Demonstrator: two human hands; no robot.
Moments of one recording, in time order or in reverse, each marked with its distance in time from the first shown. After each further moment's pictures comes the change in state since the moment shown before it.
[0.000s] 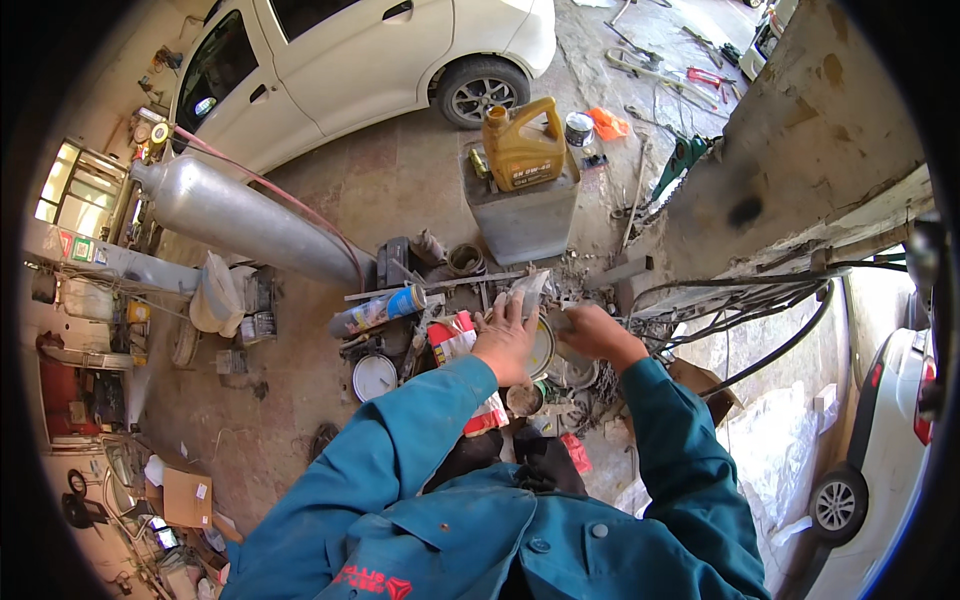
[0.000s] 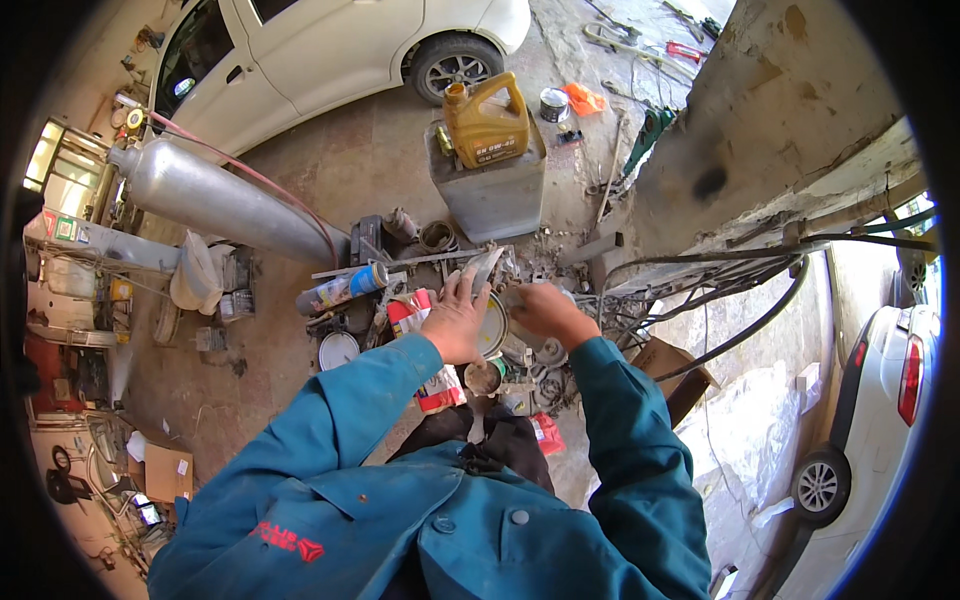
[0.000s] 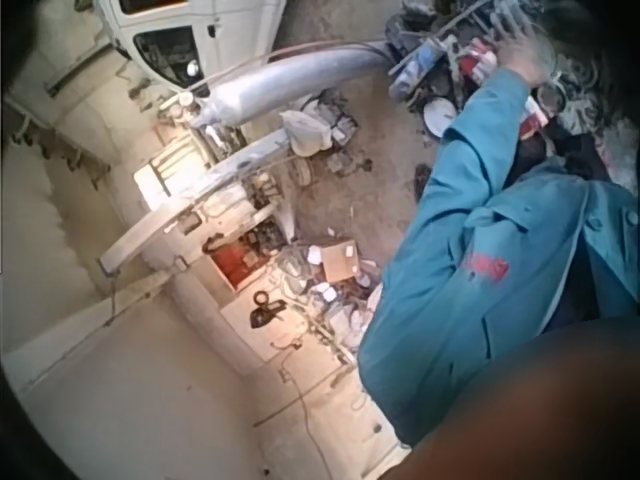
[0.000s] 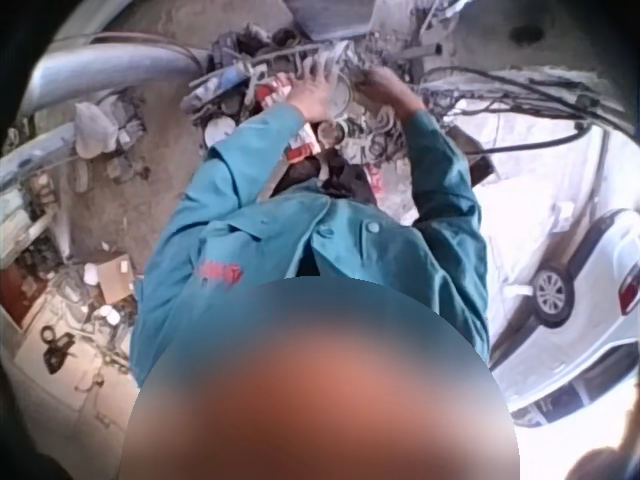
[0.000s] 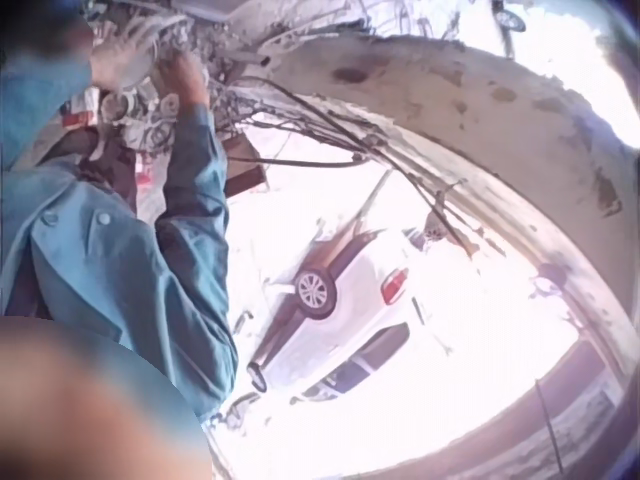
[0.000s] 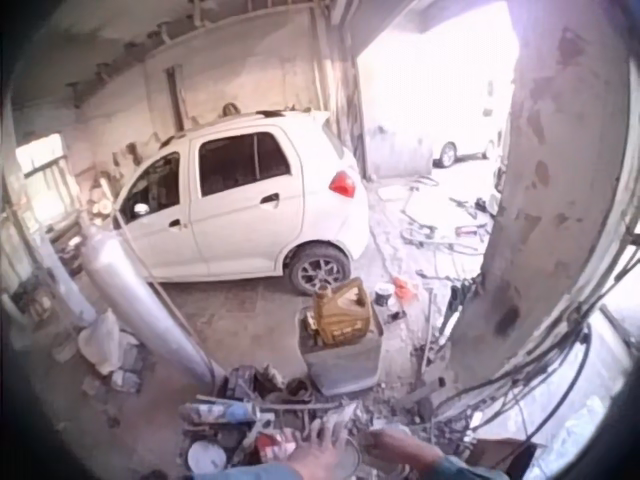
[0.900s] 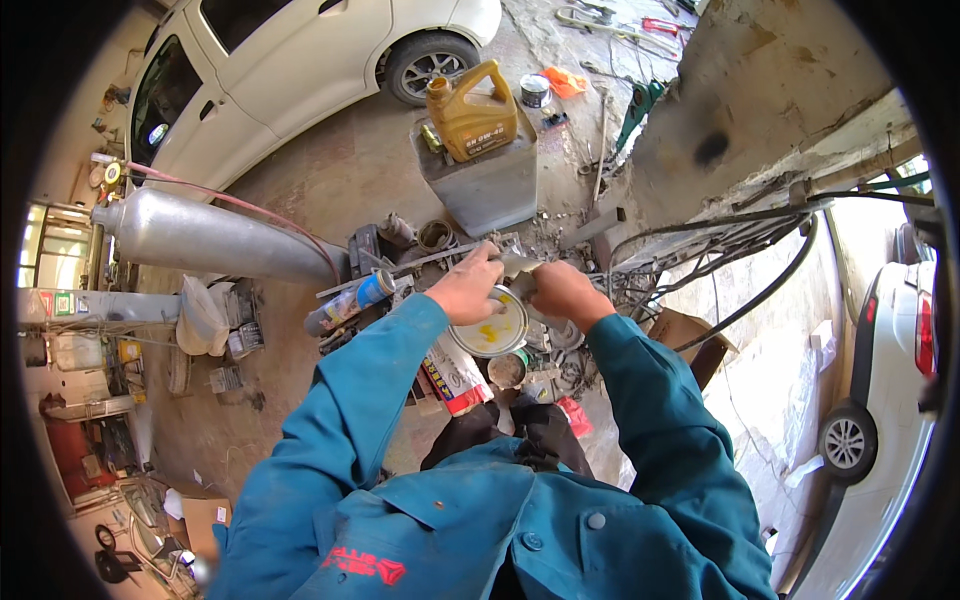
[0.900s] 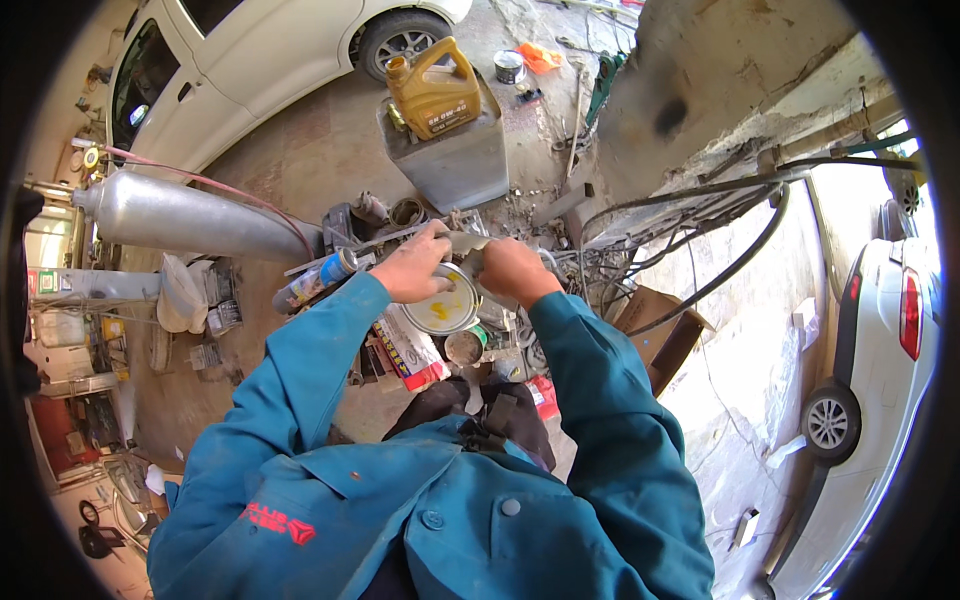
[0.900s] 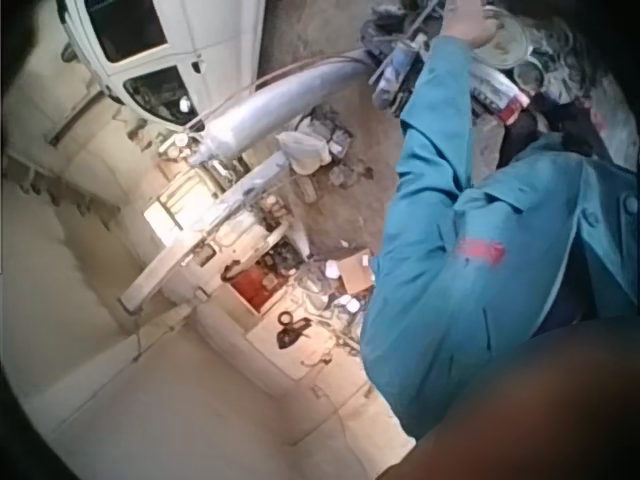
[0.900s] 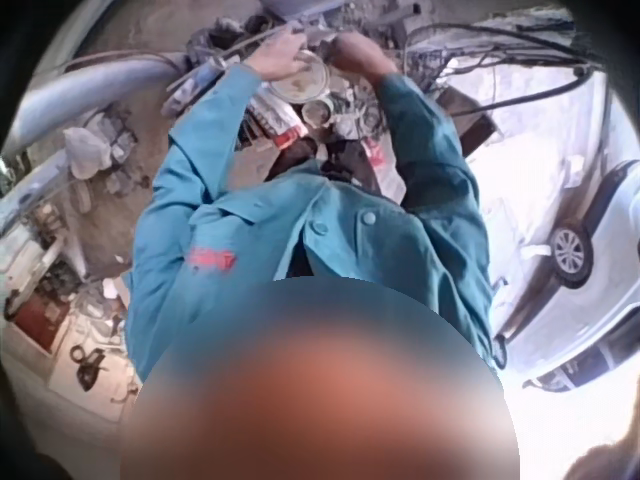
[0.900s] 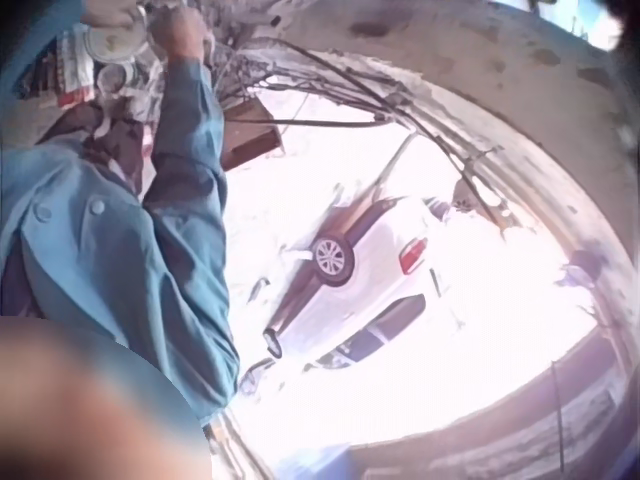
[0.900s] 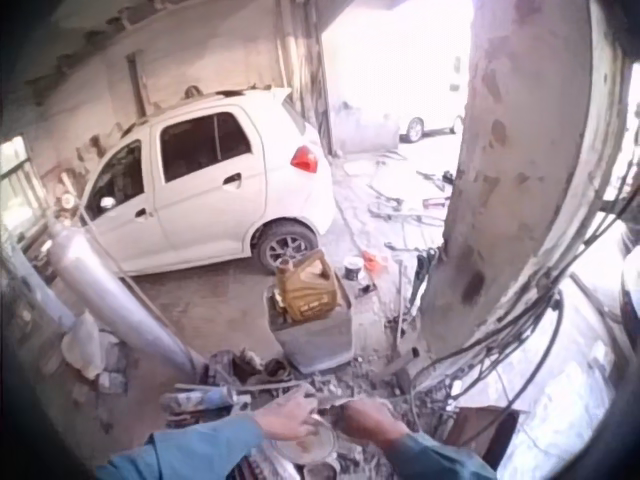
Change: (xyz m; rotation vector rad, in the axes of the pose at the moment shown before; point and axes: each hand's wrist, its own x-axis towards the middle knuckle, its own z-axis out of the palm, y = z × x) left_hand 0.036 -0.035 -0.045 -0.287 0.038 0.348; right_hand 0.000 -0.035 -0.014 -0.035 -0.037 0.354
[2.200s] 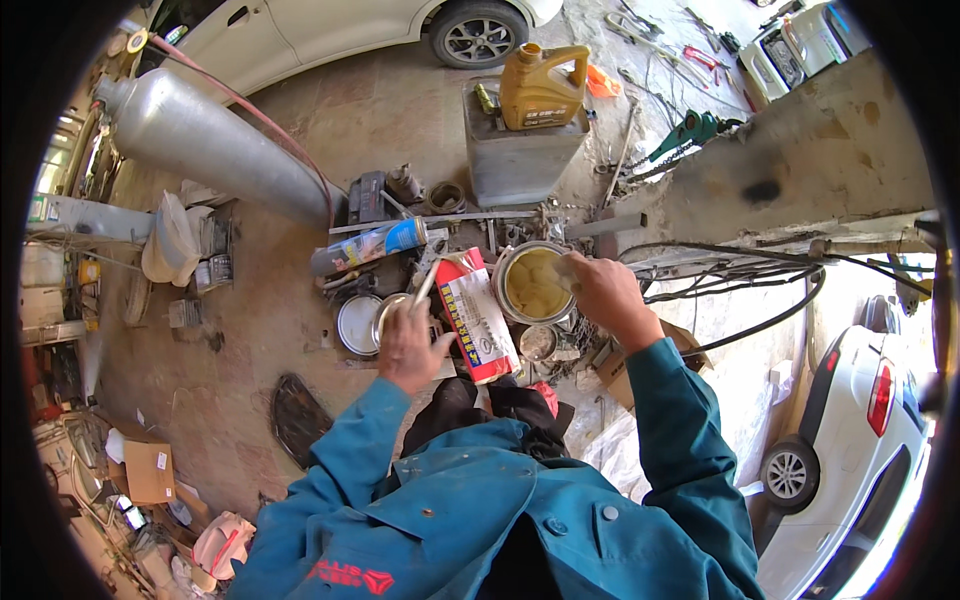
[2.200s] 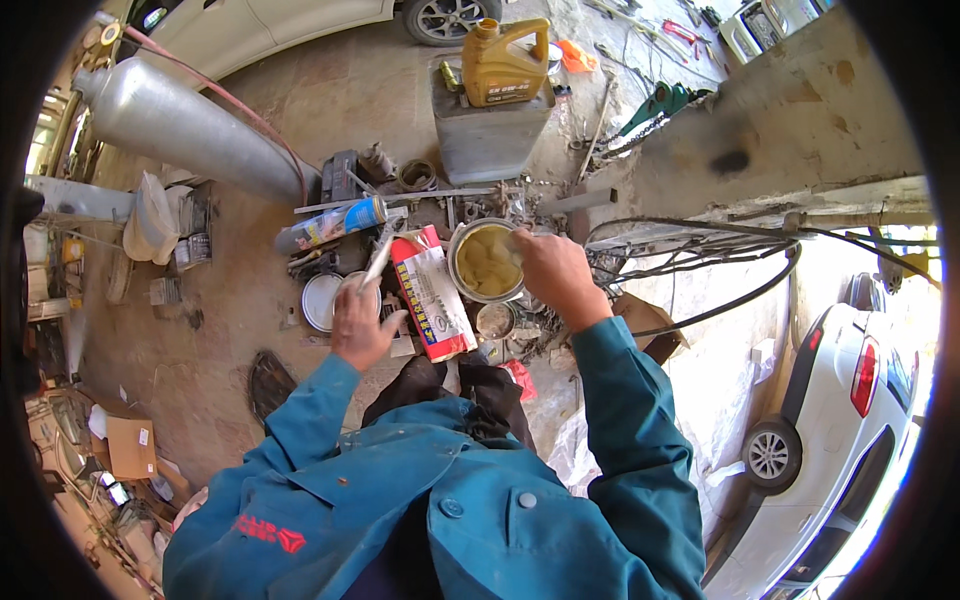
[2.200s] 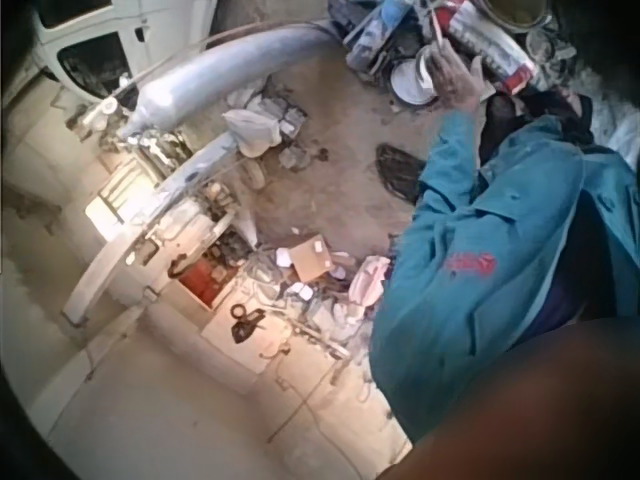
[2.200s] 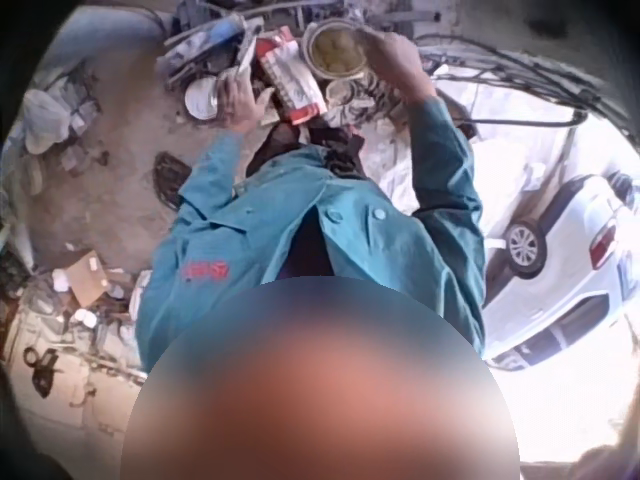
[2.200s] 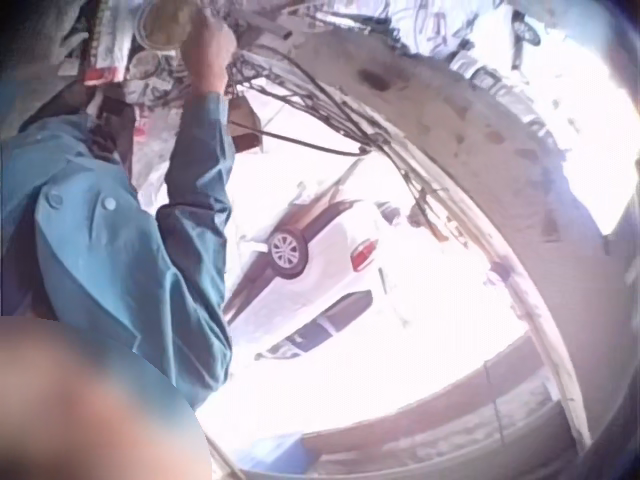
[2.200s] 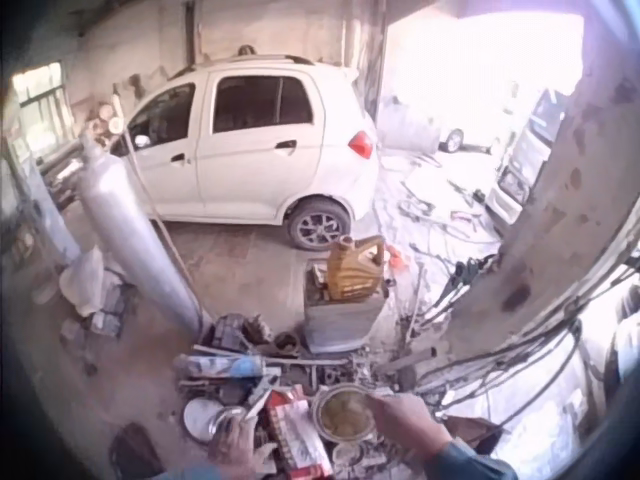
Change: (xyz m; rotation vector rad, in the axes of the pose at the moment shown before) left_hand -0.234 -0.067 0.131 0.124 0.708 -0.389; right_hand -0.049 -0.091 -0.010 -0.303 0.116 -0.178
